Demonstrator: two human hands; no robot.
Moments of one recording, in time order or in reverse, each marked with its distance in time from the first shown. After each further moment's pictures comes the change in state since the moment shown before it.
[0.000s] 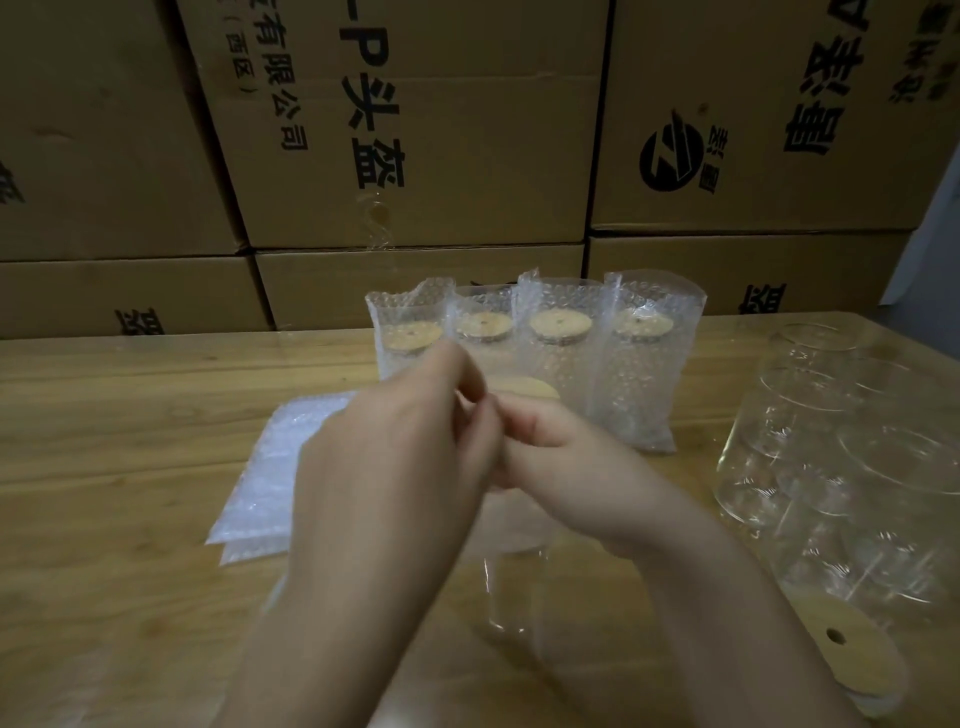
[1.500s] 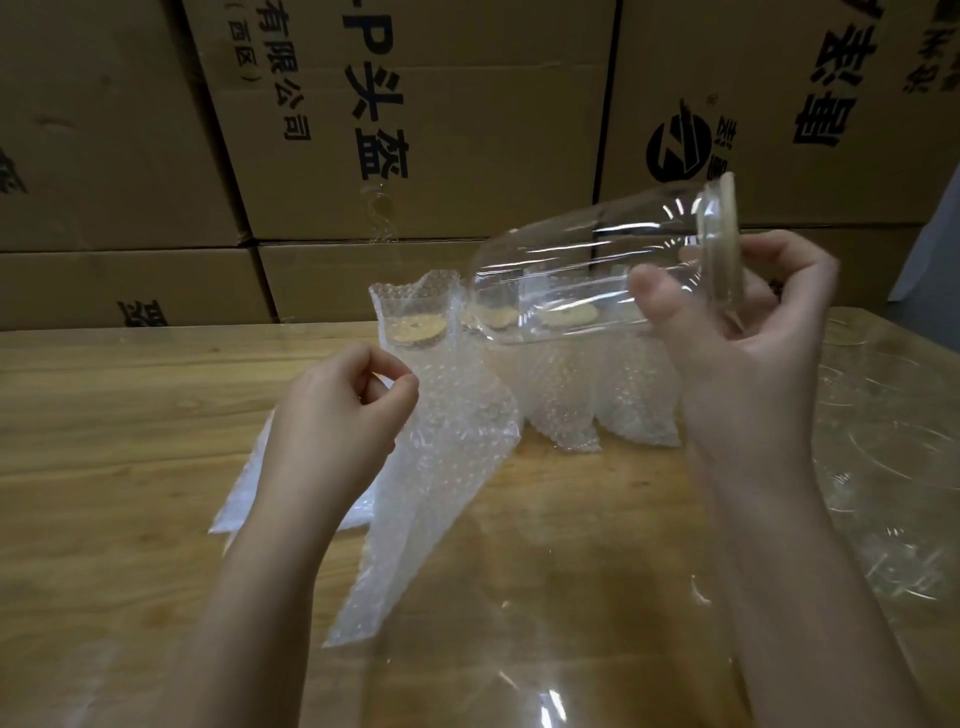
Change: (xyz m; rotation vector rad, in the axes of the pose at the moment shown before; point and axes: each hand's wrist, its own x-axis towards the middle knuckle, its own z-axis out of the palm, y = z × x) left_hand 0.026 -0.067 0.021 -0.329 -0.060 -0.369; right_hand -0.018 -0.013 -0.040 0.233 1.005 -0.326
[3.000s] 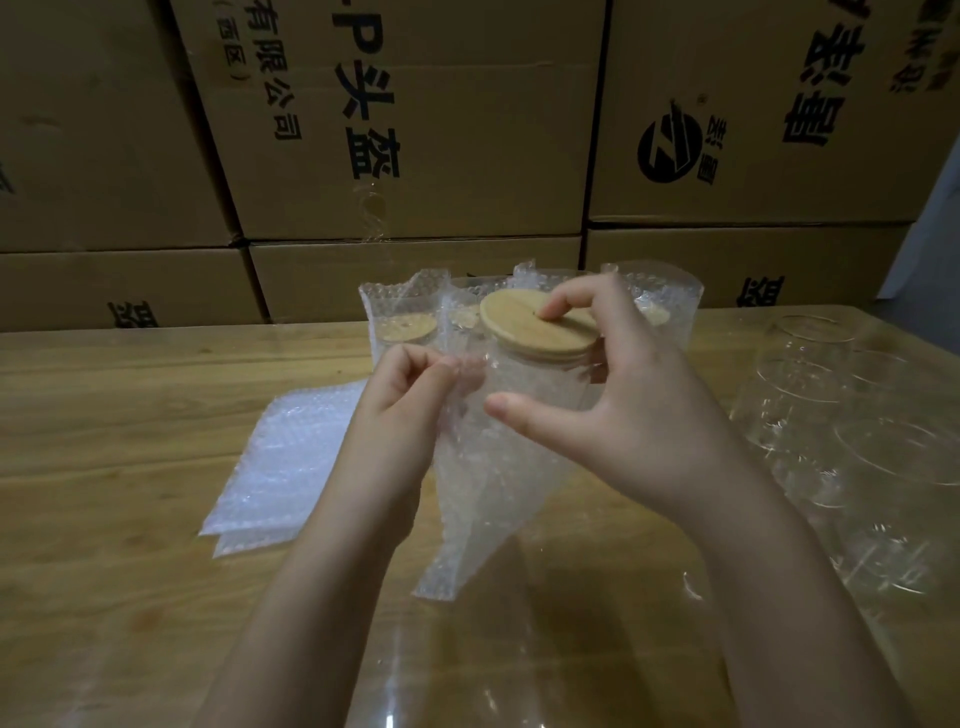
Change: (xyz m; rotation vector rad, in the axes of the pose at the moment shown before) left_hand -0.010 0.015 0.039 -0.710 -0.172 -0.125; right_hand -0.012 -0.009 0.007 -0.707 -0.590 -0.112
